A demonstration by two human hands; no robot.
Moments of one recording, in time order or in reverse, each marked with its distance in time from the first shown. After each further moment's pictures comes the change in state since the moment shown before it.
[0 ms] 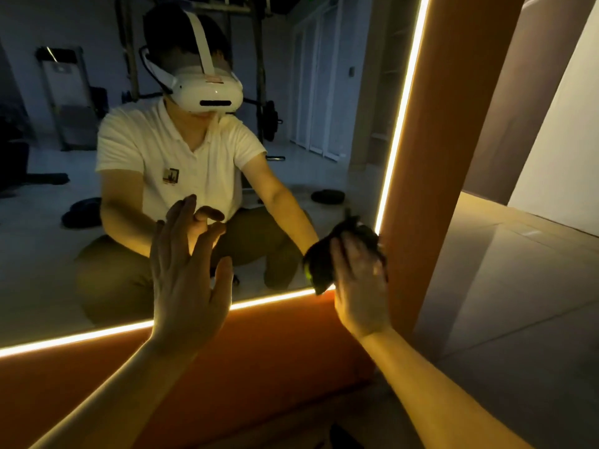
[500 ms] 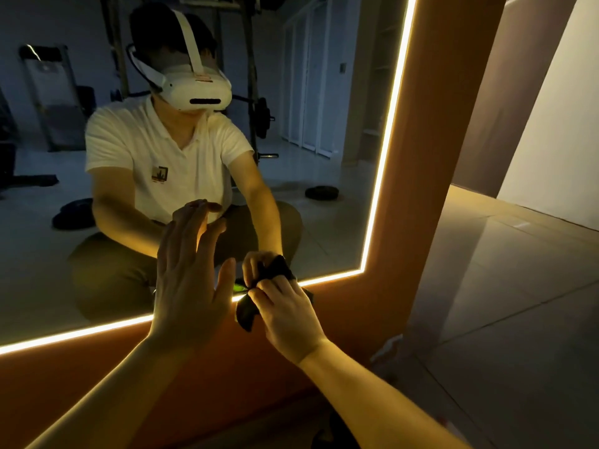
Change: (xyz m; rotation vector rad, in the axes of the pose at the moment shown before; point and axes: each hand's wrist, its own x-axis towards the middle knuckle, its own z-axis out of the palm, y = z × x) left_hand -0.007 -0.002 -0.002 0.029 -0.098 0.062; right_hand -0.020 -0.111 0.011 0.238 -0.171 -0.321
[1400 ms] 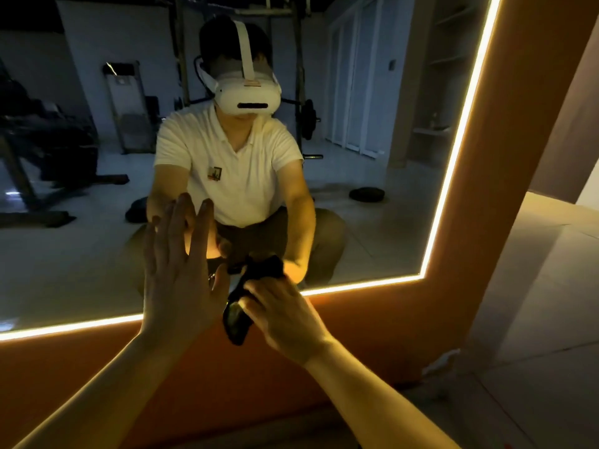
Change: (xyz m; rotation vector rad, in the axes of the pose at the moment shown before) left_hand -0.018 -0.068 -0.057 0.413 0.046 -0.069; right_hand 0.052 -0.060 0.023 -0.026 0.060 -0.278
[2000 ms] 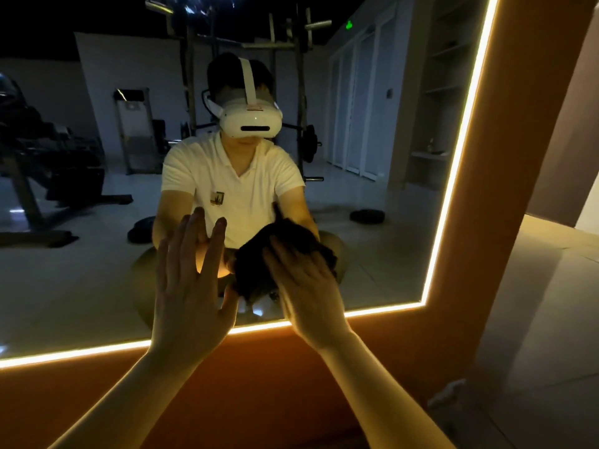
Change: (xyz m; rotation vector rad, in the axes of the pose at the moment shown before) left_hand 0.015 0.007 -0.005 -0.030 0.133 0.080; right_hand 0.034 0.049 -0.034 0.009 0.255 0.230
